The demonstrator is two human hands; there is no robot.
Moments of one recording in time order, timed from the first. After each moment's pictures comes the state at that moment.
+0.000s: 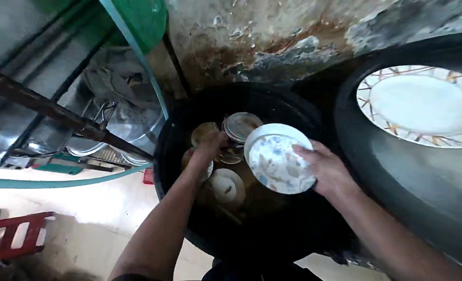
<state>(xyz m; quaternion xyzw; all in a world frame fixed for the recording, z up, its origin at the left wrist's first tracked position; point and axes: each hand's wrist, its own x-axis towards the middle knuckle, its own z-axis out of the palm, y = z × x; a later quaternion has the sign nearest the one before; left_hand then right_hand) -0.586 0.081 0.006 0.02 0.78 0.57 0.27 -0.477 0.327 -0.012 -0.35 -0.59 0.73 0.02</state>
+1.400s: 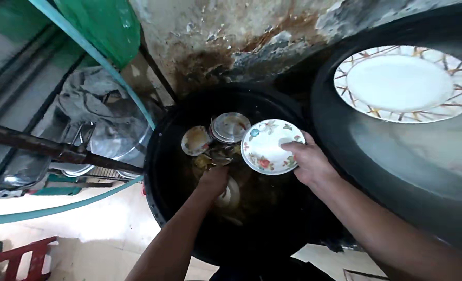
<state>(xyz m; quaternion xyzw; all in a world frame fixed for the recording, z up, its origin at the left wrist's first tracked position) -0.545 0.107 -0.052 0.23 0.91 0.05 0.35 -0.485 0.332 -0.021 -0.39 -0.54 0.75 0.07</state>
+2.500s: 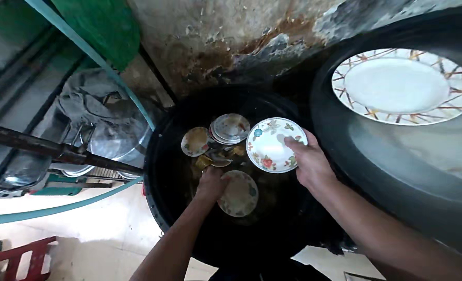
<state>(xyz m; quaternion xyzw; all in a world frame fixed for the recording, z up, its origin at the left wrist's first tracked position) -0.530 0.100 -0.042 0.11 0.93 0.16 0.31 -0.481 0.333 -0.022 -0.37 -0.57 0.73 0.11</state>
